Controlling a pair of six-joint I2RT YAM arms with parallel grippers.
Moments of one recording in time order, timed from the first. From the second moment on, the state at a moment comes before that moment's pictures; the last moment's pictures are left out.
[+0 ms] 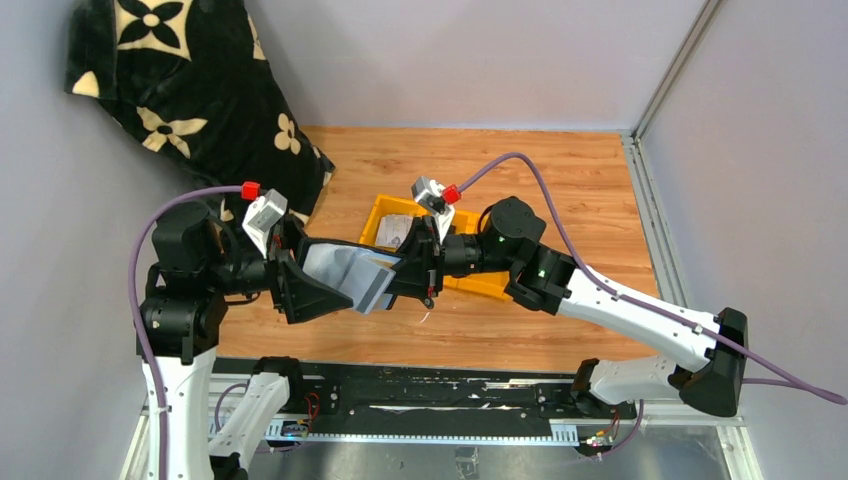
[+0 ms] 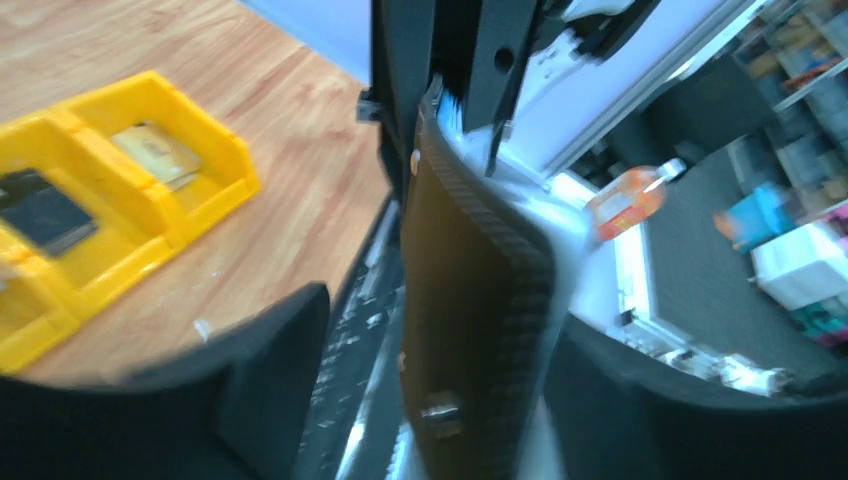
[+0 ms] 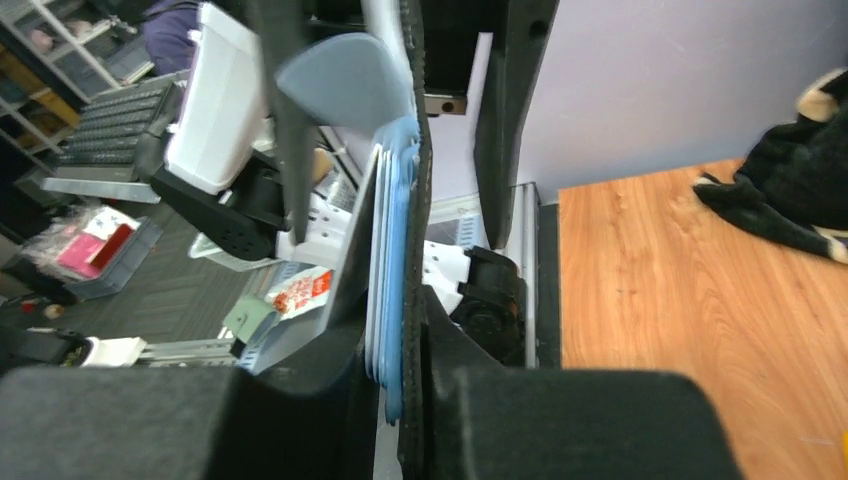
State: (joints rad) left arm -0.03 0.73 1.30 -0.91 1.35 -0.16; right arm 1.07 1.22 1.15 0.25 -0.65 0.46
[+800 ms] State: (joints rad) left arm -0.03 0.38 0.93 -0.53 0.69 -0.03; right arm 1.44 1.75 2.05 -0.78 0.58 0.22
